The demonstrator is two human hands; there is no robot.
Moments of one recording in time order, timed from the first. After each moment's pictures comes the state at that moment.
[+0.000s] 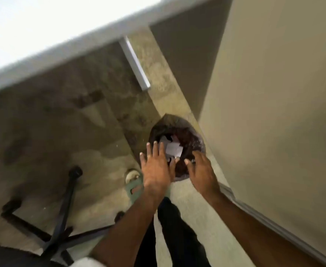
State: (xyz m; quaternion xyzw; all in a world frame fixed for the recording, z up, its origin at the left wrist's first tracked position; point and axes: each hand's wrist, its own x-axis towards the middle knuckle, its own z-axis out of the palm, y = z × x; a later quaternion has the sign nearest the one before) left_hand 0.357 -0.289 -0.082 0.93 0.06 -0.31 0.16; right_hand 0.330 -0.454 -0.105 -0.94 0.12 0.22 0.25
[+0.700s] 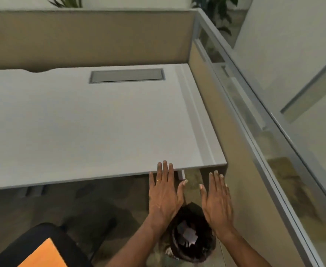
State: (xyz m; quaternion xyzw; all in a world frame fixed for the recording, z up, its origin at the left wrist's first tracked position) left_hand 0.388 -0.178 0.309 0.97 0.15 -0.04 0.17; right_hand 0.433 -0.352 0.272 -0.99 -0.10 0.03 0.12
